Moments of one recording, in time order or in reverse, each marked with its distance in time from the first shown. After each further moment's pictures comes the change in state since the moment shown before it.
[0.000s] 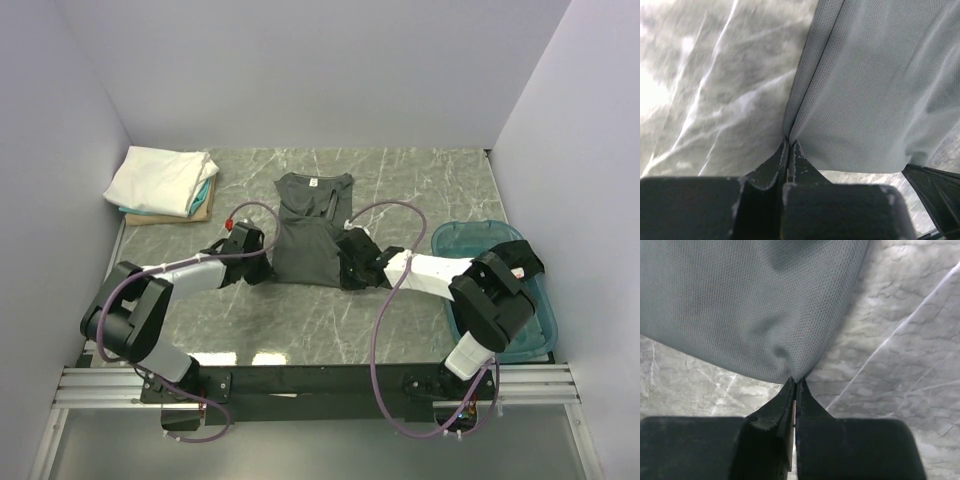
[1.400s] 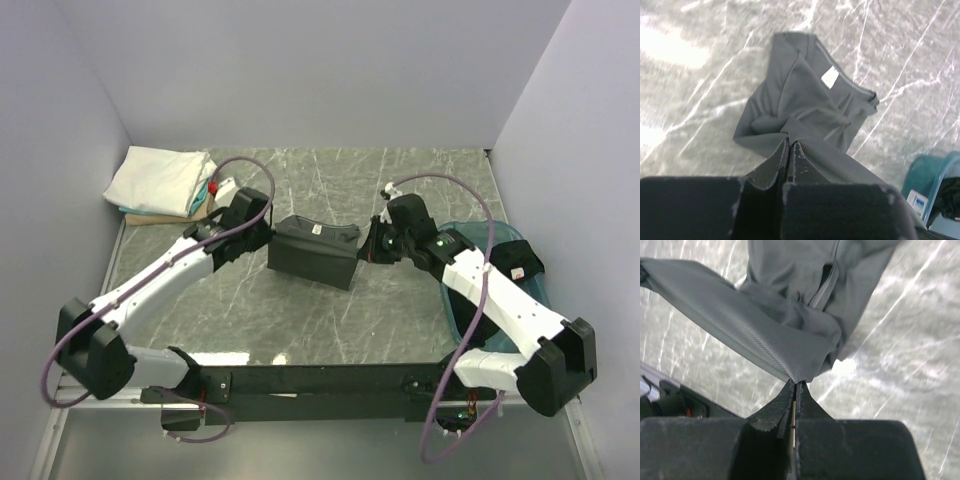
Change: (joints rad) left arm -0.143 -0.231 0.395 -0.492 -0.400 -0.188; right arm -0.171 -0.433 0.150 -0.339 -0.190 -0.026
